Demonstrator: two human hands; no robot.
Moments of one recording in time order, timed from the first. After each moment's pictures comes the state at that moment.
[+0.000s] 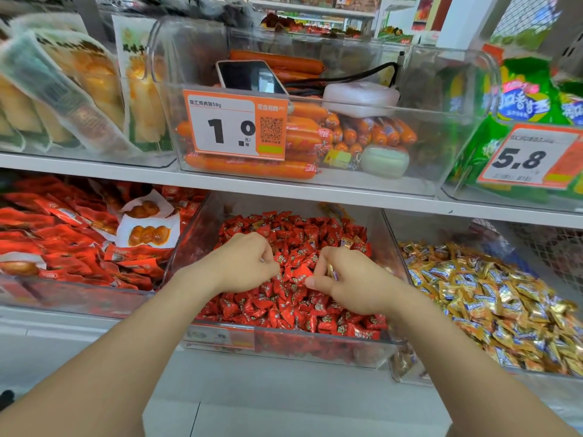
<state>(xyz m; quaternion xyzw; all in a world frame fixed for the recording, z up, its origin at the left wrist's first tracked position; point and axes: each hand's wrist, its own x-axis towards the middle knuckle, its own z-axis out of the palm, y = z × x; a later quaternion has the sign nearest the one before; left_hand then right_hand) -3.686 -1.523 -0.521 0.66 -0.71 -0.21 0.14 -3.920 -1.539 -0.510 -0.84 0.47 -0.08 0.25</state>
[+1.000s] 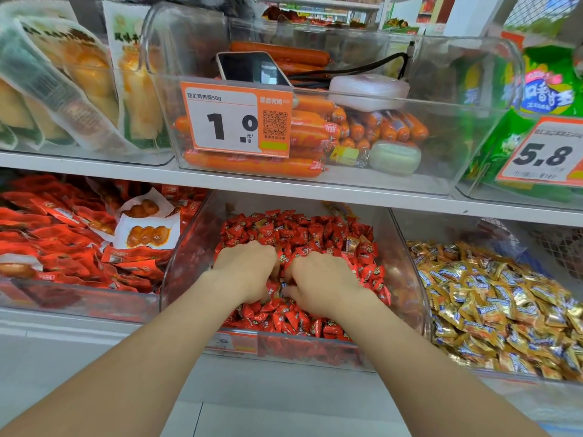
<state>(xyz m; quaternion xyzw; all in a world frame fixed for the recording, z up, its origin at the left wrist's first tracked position) -3.699 -1.529 -0.536 0.69 -0.72 -0.07 -0.06 -3.859 -1.553 -0.548 -0.90 0.44 0.01 0.01</state>
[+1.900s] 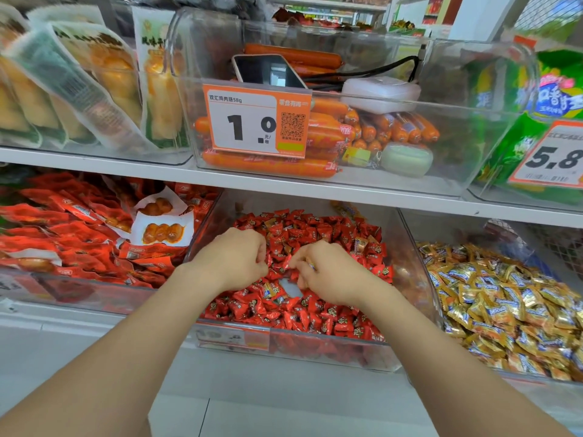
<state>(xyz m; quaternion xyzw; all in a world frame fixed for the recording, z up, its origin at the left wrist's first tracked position) -3.659 -1.519 -0.520 0.71 -0.68 -0.14 0.09 -3.862 -1.559 -0.535 -0.84 0.47 -0.08 0.25</state>
